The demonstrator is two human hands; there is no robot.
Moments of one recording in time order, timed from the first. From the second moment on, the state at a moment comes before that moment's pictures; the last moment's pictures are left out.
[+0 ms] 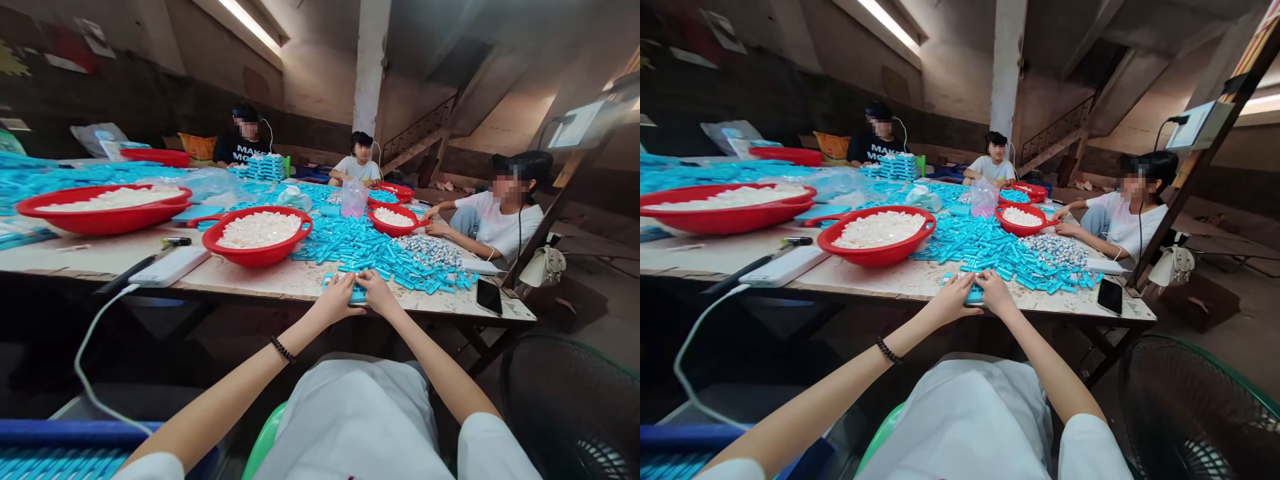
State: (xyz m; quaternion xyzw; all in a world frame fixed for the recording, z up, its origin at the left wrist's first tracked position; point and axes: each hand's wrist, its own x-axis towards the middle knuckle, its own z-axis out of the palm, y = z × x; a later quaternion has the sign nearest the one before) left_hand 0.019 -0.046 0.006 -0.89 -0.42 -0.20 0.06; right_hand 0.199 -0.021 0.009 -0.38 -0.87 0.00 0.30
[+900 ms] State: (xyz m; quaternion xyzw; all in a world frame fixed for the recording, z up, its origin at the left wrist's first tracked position) left_hand 0.014 -0.055 0.001 -0.87 -0.41 -0.25 0.06; right_hand 0.407 0.058 0.040 -0.75 -0.59 -0.10 0.28
